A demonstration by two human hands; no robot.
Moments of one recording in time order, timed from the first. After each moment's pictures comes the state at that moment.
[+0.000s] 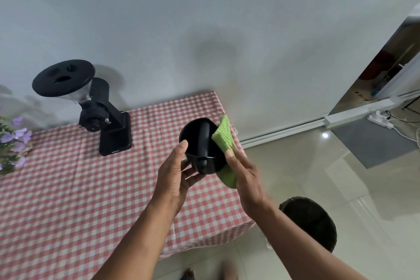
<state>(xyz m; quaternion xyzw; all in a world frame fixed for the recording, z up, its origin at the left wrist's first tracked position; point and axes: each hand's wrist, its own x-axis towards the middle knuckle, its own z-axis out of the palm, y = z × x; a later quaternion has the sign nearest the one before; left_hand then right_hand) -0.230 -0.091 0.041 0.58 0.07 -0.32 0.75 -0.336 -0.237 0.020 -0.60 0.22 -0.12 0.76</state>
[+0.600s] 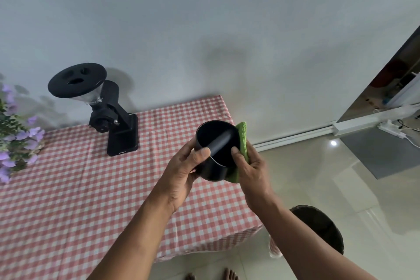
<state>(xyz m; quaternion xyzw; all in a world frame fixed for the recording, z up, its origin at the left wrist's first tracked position) -0.226 -0.093 0.062 0.59 -0.07 -0.35 0.73 -0.319 -0.248 0.034 -0.57 0.23 -0.18 0.77</state>
